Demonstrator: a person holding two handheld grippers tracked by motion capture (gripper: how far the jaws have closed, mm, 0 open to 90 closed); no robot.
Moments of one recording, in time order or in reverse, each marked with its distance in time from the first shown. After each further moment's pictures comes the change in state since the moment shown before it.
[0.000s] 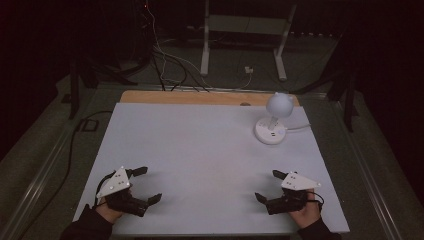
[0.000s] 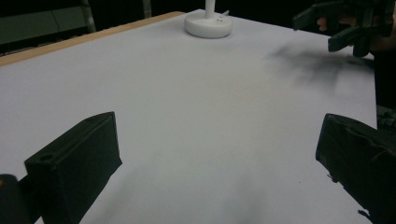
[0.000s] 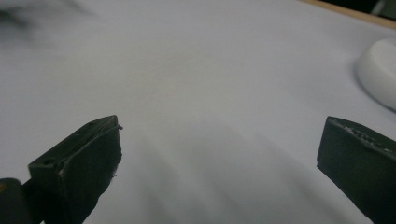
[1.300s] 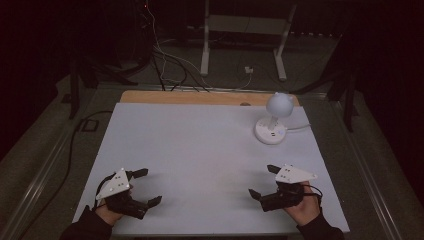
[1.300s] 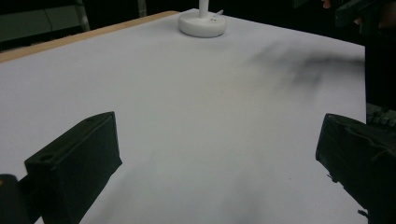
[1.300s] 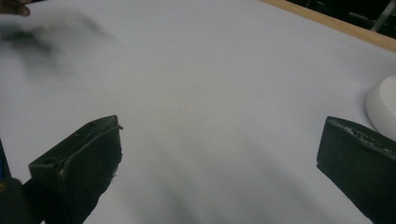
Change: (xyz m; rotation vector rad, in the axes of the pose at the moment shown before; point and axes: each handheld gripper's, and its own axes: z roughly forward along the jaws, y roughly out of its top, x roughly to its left) left arm -0.004 -0.001 -0.002 -0.008 -0.020 -0.001; right arm 0.017 0.049 -0.006 0.033 0.035 -0.004
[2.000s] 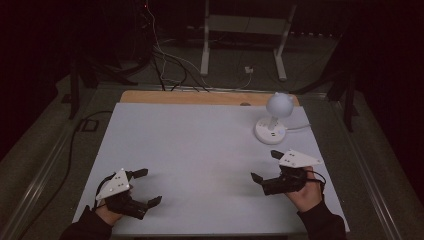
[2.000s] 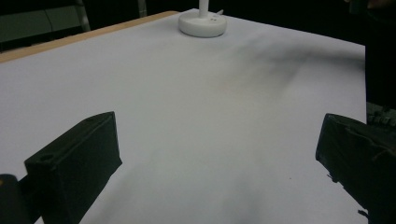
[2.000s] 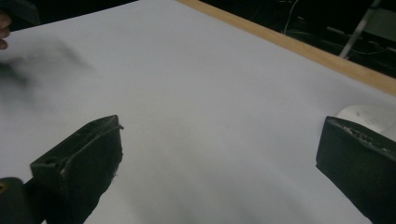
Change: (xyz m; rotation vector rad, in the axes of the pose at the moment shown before) left arm 0.000 0.000 0.000 -0.002 -0.001 -0.001; right arm -0.021 0.031 -0.002 -0.043 -0.051 0.002
